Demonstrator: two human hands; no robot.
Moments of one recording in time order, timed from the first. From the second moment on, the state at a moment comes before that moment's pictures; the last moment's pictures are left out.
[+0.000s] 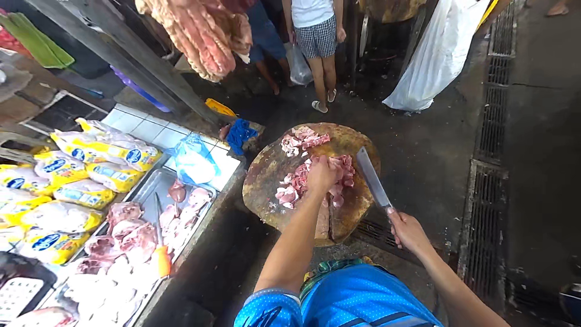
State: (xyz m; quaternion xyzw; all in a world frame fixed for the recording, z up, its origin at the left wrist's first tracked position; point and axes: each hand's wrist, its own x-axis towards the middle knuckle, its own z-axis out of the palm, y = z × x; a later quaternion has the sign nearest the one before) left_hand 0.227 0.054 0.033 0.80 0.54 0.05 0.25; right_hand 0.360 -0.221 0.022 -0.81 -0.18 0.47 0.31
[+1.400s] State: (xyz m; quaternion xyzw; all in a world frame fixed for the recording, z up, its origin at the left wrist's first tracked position) left_hand 0.170 0.188 -0.022 0.84 0.37 0.00 0.39; right_hand 0.271 -0.131 0.027 -0.90 -0.14 0.35 0.20
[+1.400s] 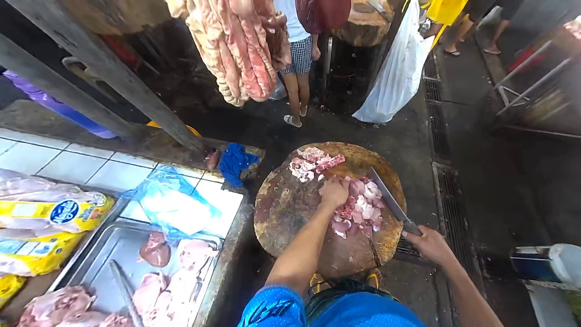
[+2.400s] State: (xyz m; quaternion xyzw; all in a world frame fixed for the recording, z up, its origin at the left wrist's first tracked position) left_hand 0.056 0.007 -0.059 0.79 0.55 0.08 0.26; right_hand 0.276 -0.170 -0.007 -0.85 -0.19 0.41 0.28
